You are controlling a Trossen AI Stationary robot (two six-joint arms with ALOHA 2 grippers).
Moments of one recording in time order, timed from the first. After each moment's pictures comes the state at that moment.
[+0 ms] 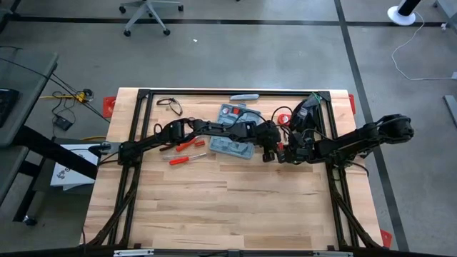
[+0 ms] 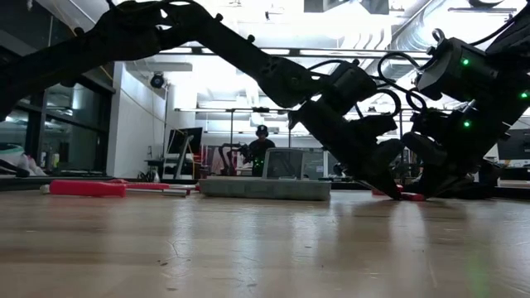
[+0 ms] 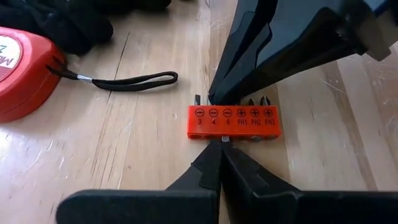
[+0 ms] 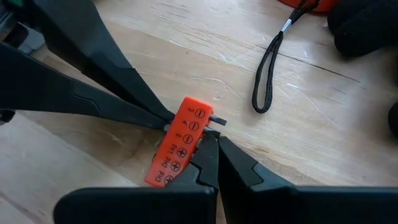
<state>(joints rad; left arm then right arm) 0.14 2.62 2.09 -0.21 0.07 0.08 0.09 1.29 0.29 -0.15 0.54 1.09</state>
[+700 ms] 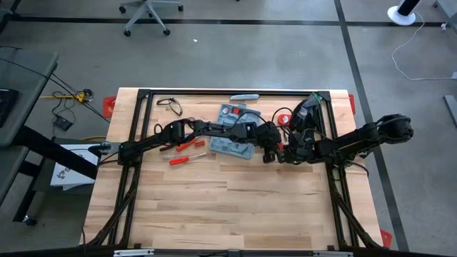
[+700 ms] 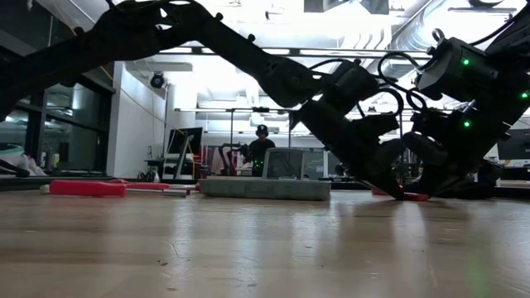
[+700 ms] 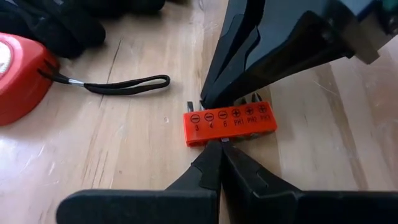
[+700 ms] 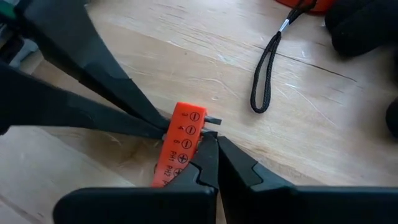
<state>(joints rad) 0.13 2.62 2.09 -0.21 0.05 0.09 0.09 1.29 0.30 -0.16 0.55 1.10</state>
